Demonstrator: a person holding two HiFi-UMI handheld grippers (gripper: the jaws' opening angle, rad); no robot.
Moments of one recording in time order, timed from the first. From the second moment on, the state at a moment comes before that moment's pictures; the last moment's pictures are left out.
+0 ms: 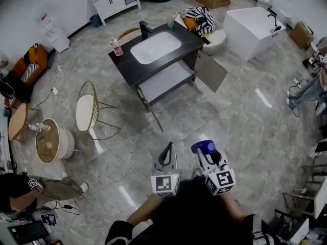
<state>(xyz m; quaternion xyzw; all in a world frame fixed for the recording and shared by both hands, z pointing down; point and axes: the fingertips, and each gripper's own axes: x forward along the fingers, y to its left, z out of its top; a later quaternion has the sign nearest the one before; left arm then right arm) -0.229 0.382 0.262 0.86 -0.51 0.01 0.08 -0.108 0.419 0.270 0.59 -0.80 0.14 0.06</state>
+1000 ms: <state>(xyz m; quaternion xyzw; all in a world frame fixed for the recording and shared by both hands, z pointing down) -0.106 0.205 0.294 0.81 -0.58 0.05 0.08 0.008 0.208 0.283 0.49 -0.86 0.10 0.07</state>
